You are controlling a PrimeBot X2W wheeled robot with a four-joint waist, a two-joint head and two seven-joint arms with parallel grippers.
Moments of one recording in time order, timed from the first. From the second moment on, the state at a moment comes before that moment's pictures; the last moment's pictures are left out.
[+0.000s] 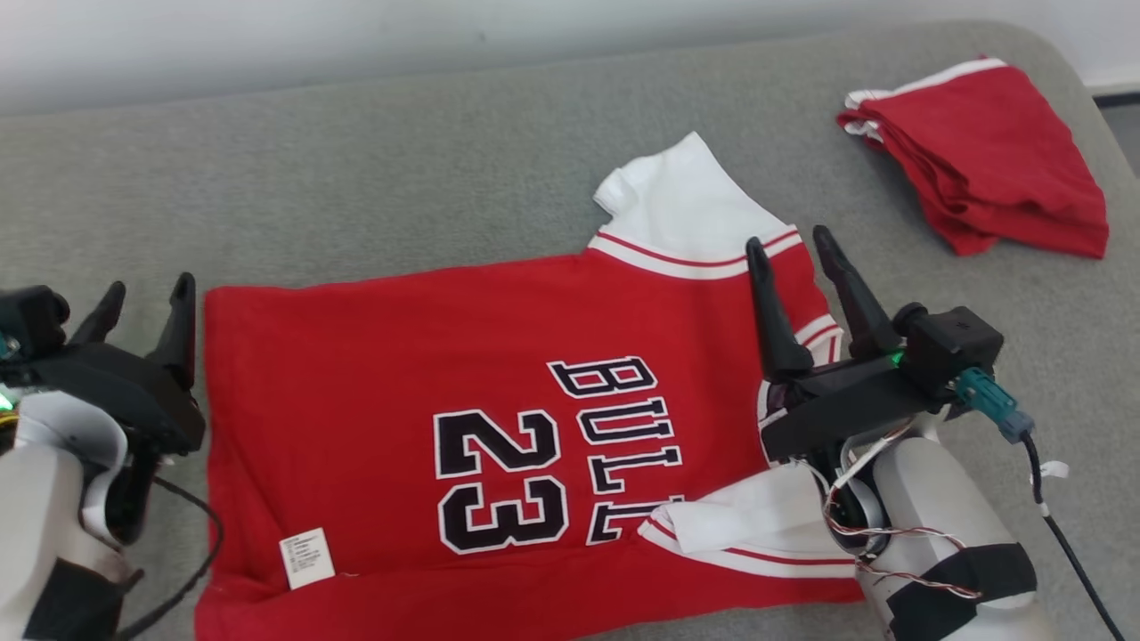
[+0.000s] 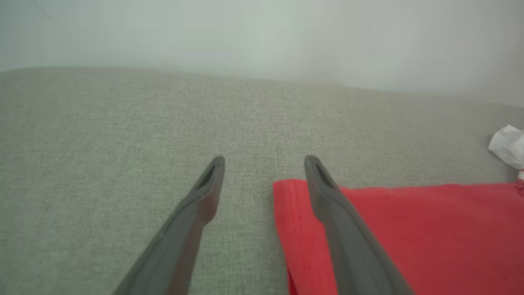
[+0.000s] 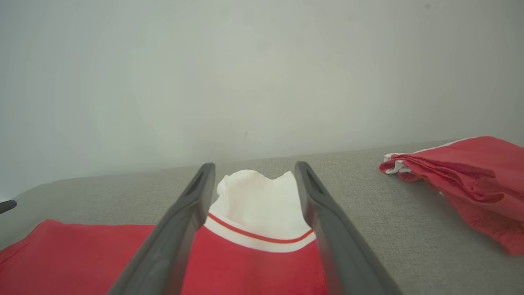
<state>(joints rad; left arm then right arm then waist) -0.63 0.39 -0.15 0.64 -0.58 -0.13 0.01 -0.50 -0.13 0.21 0.40 0.32 0.13 -0.26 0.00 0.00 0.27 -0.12</state>
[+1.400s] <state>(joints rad) -0.72 0.39 -0.48 0.59 -0.84 -0.13 -0.16 -1.00 -0.28 0.35 0.90 0.37 0.13 -0.01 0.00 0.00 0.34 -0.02</state>
